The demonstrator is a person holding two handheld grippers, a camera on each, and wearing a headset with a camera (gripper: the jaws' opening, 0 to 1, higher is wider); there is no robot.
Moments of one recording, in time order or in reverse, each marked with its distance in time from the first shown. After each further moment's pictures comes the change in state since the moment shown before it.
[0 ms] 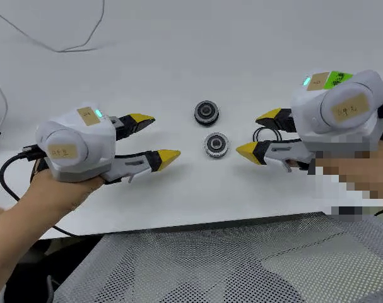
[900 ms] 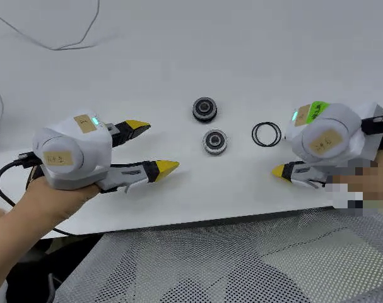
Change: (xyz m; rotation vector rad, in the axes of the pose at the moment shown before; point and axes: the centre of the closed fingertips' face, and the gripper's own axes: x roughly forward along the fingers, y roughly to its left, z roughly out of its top) left arm -0.006 -0.014 -0.019 -0.029 0.043 -0.035; right arm -0.012 -0.016 -0.085 -0.360 0.379 -0.036
